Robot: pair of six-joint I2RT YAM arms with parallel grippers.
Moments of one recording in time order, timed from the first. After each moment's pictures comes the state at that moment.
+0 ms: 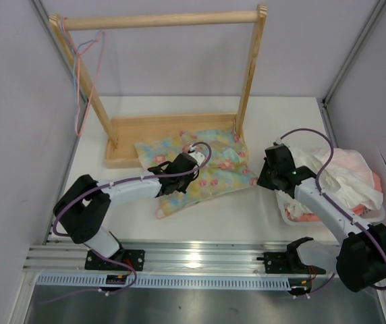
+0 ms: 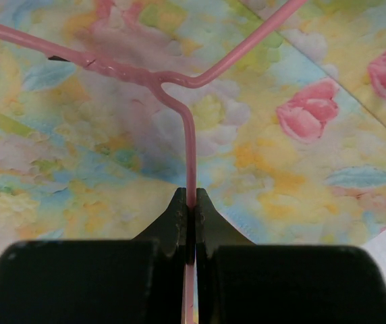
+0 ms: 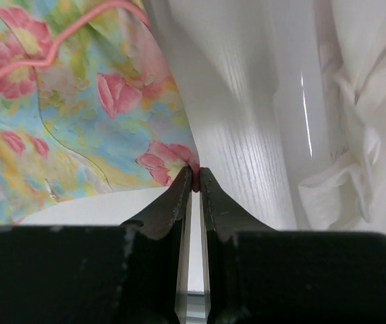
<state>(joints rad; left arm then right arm) -0.79 1.57 0.88 -0.24 -0.26 -0.07 0.39 1.16 0.77 -0.55 0.13 0.66</state>
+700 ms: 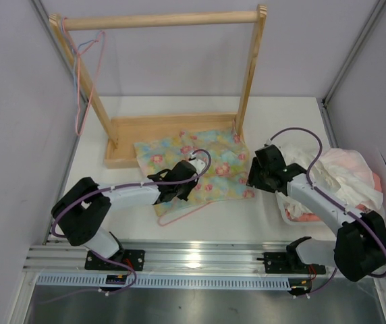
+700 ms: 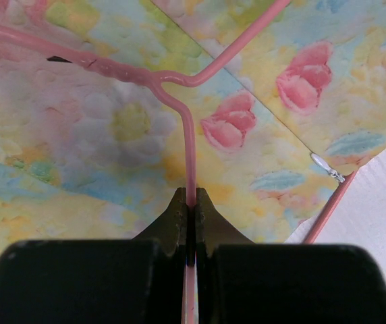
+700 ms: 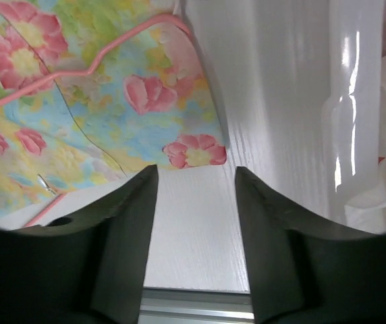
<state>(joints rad) -0.83 1.55 0.78 -0.13 -0.18 -0.12 0.45 1.26 0.83 -0.57 0.15 0.65</state>
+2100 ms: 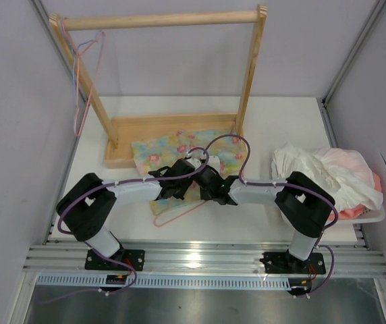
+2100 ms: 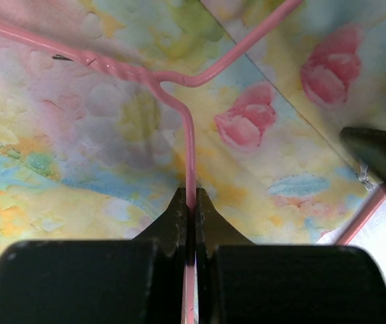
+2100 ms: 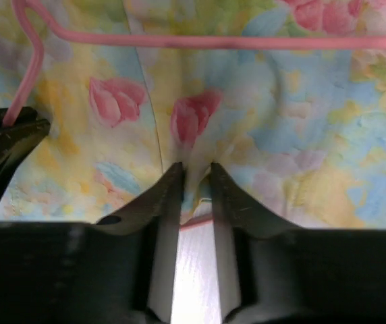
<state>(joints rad) -0.79 1.60 0.81 -0.21 -0.22 -0.14 0.97 1.76 0.98 -0.17 0.36 0.69</state>
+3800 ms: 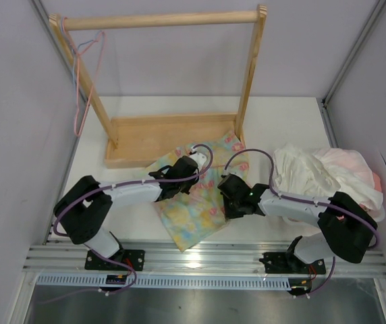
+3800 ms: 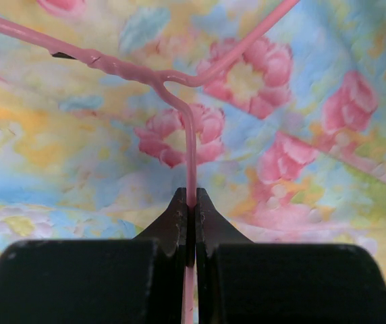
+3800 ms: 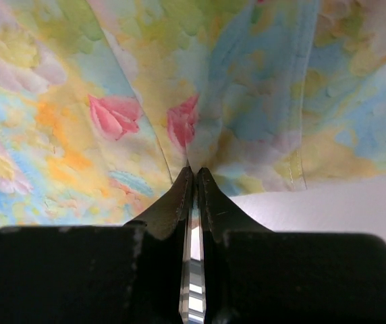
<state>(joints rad) -0.82 1.58 0.83 -0.09 -0.28 -0.09 0.89 1.40 0.71 -0.43 0.08 0.68</state>
